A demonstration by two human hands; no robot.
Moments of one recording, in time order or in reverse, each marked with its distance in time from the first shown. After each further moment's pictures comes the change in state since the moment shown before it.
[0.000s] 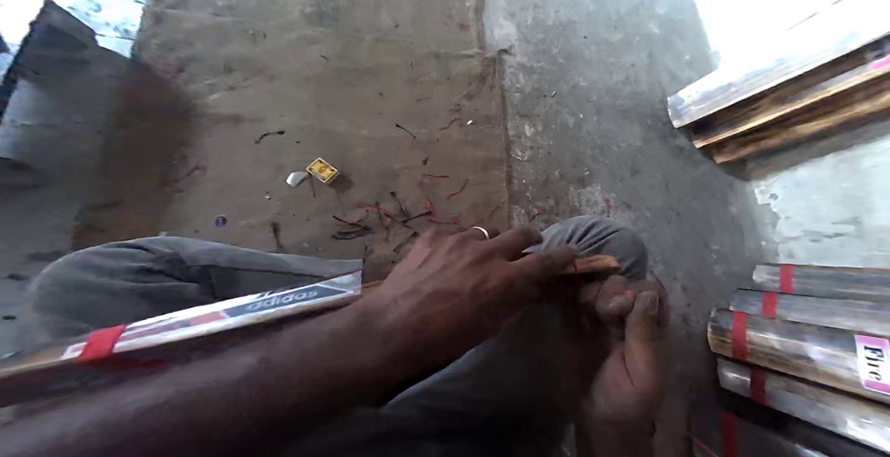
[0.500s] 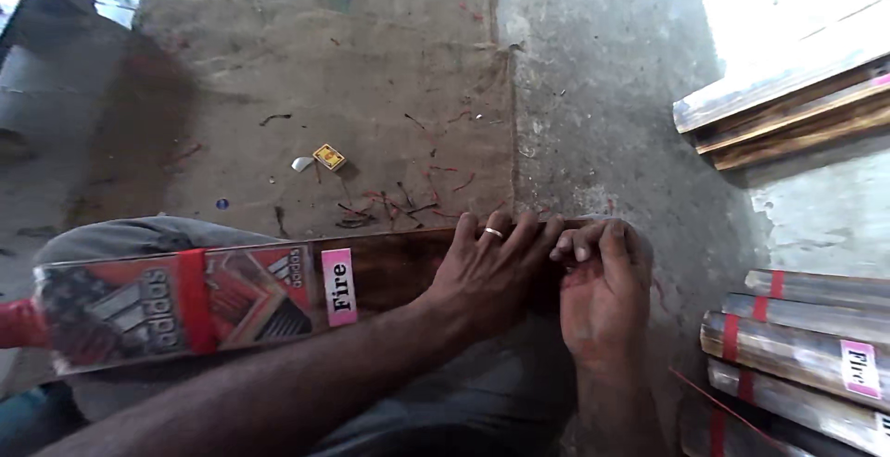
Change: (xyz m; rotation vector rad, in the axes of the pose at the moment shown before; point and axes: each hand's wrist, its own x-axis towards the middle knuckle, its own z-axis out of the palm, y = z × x) left_hand 0.002 0.006 0.068 0.217 0.014 -0.218; right_hand 0.043 0.003 0.038 -0.111 -0.070 0.073
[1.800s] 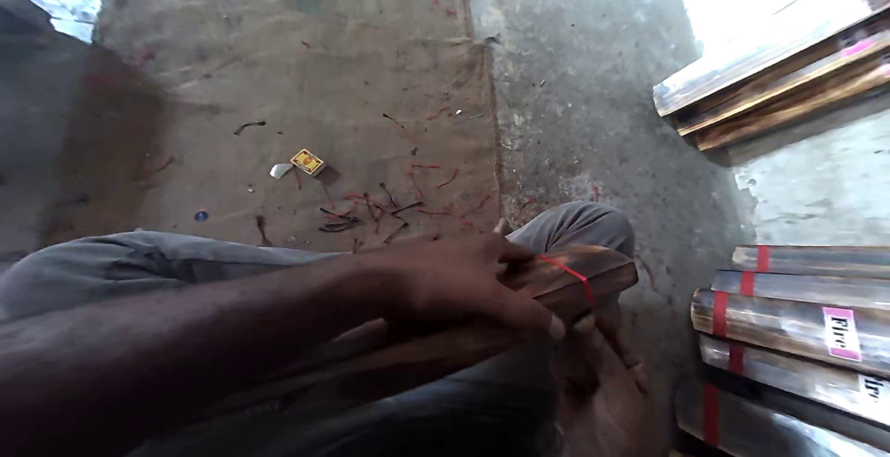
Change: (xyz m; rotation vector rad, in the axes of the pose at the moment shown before) left_hand 0.020 -0.024 -0.086 -1.067 -0.887 -0.246; right_hand -0.097 -0.020 -0.043 0.132 -0.019 0.229
